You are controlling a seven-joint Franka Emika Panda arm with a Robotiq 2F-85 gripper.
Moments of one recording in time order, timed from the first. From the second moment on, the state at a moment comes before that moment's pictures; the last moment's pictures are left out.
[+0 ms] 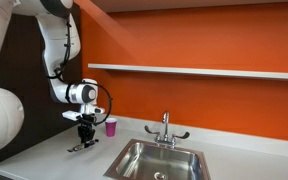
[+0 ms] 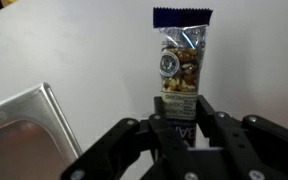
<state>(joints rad) 0.25 0.37 -0.02 -2.30 -0.01 2.47 0.57</state>
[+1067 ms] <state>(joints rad) 0.17 0.26 -0.09 -2.41 -0.05 2.48 0.51</state>
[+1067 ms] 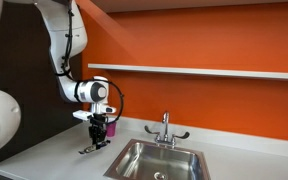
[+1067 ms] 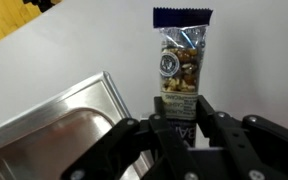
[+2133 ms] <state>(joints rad) -0.01 0.16 -0.18 -2.49 -0.07 2.50 0.33</state>
